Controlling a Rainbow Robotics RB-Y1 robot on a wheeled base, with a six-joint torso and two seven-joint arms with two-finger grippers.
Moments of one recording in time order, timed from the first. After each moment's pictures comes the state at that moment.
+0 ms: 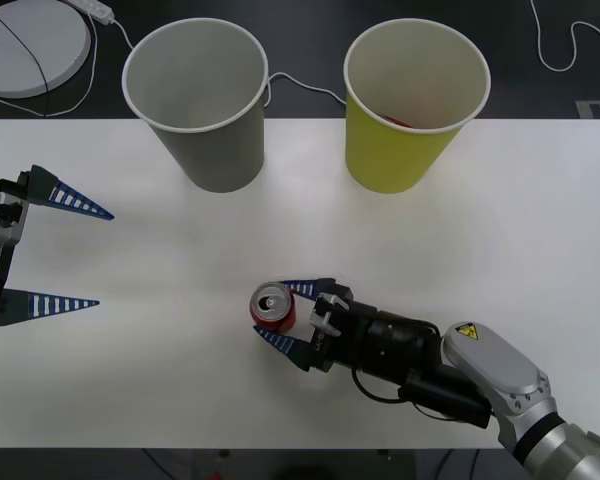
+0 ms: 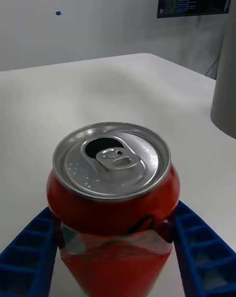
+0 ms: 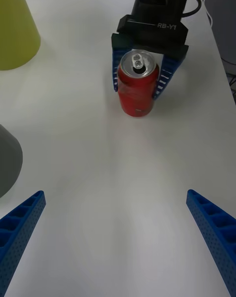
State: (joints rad) right arm -0.16 -0.36 0.56 -1.33 1.05 -0.63 0.61; left arm -0.14 1.09 0.10 -1.78 -1.36 -1.39 0.02
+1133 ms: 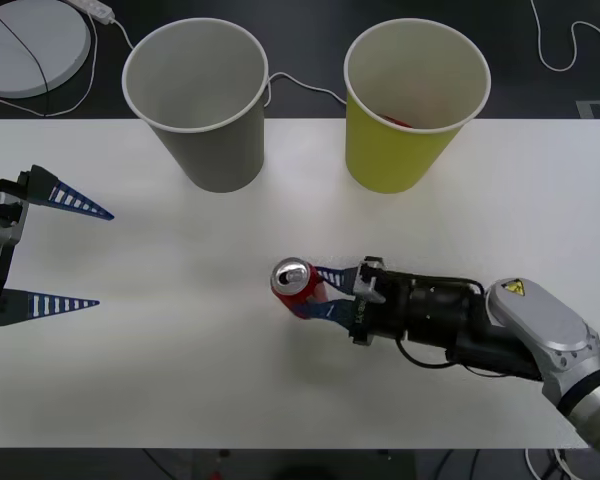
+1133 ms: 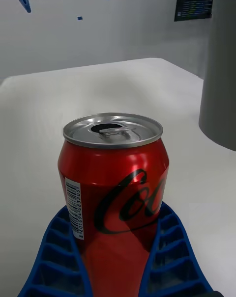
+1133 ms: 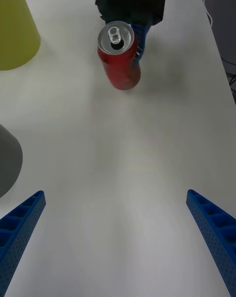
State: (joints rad) right arm -0.25 -0.50 0.45 -1.35 1.11 -0.85 0.42; left arm -0.14 1.09 0.10 -1.78 -1.36 -1.39 0.02
